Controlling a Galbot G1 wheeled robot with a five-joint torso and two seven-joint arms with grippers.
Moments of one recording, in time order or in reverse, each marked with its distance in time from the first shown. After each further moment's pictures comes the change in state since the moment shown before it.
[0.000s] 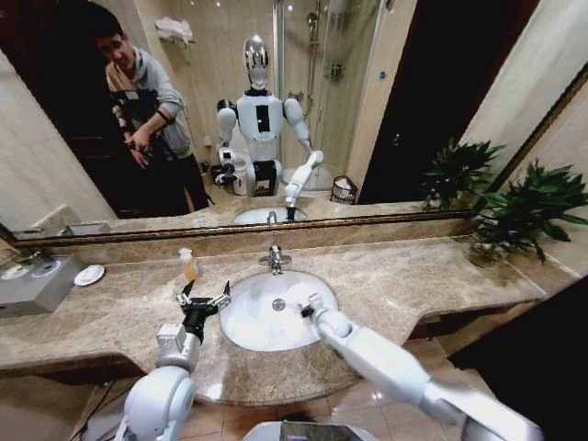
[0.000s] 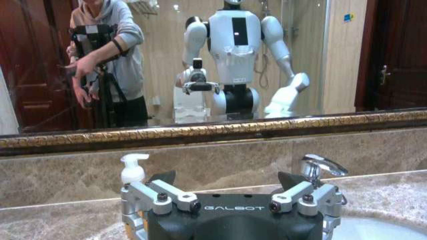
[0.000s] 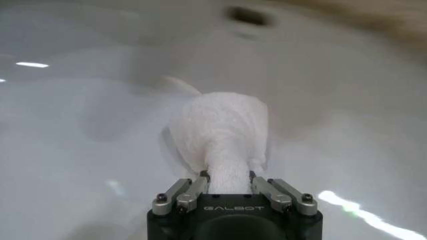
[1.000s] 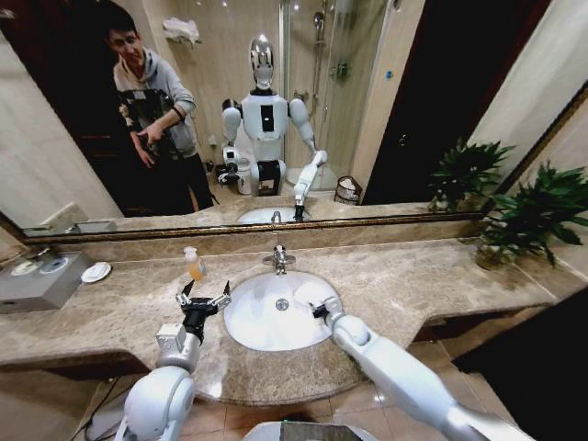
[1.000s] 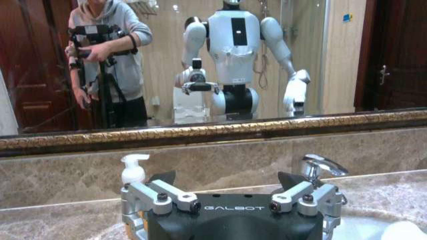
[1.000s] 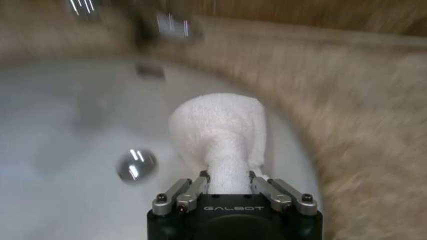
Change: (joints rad) left arm 0.000 0.000 0.000 0.000 0.000 0.000 0.000; right arm -0.213 -0.254 0.338 0.317 -0.014 0.070 -0.091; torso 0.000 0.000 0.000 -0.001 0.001
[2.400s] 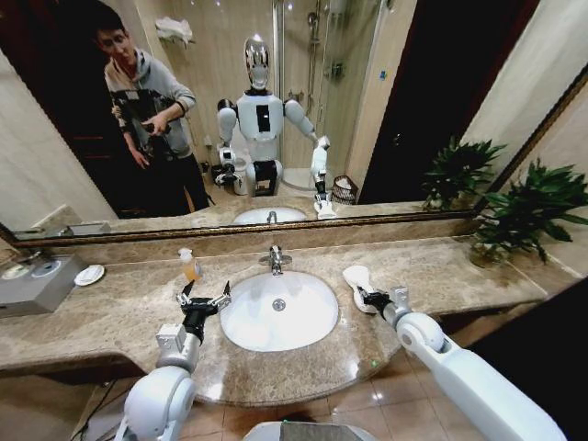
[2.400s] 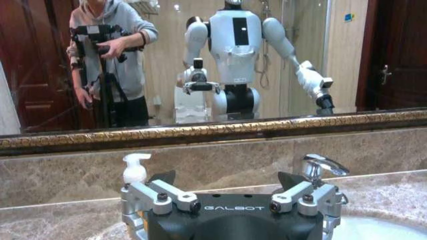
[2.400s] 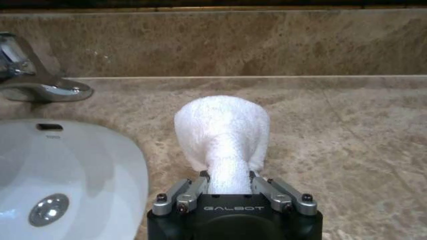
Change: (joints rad) left arm 0.000 0.000 0.000 0.000 0.000 0.000 0.000; right arm -0.188 -0.208 0.317 0.168 0.153 -0.006 0.062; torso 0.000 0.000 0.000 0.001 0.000
